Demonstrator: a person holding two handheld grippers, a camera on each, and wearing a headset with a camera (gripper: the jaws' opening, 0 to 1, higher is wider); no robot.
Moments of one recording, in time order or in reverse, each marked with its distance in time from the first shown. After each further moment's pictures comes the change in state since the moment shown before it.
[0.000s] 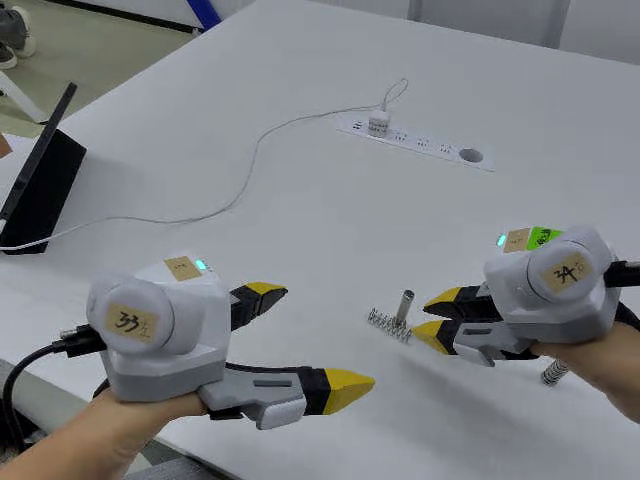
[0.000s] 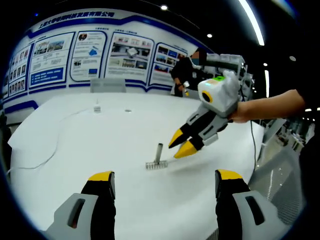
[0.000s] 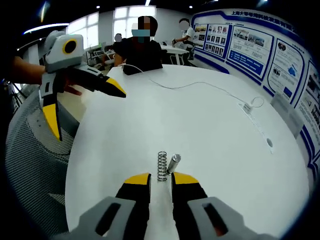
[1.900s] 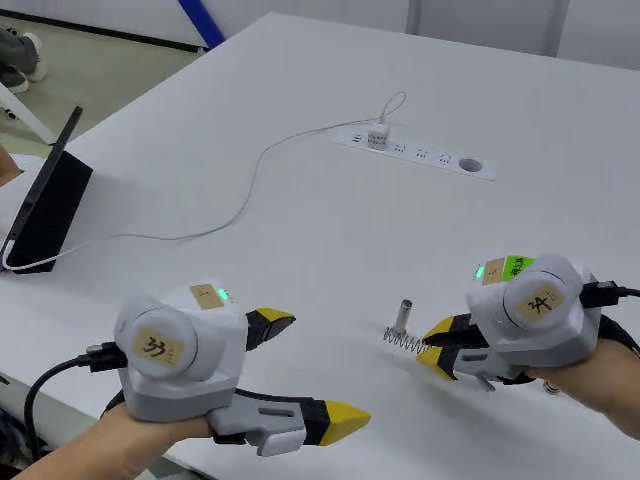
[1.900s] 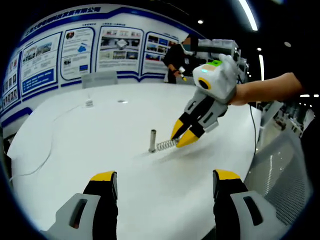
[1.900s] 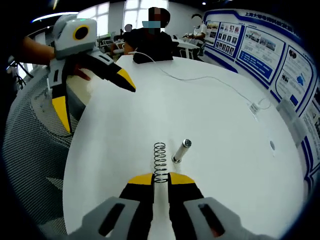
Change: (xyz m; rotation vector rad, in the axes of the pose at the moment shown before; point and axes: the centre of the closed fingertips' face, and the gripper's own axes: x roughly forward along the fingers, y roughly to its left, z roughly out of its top) left arm 0.007 -0.007 -0.022 0.084 0.112 -0.029; right arm -0.012 0.011 -0.021 -0.099 0.060 0.029
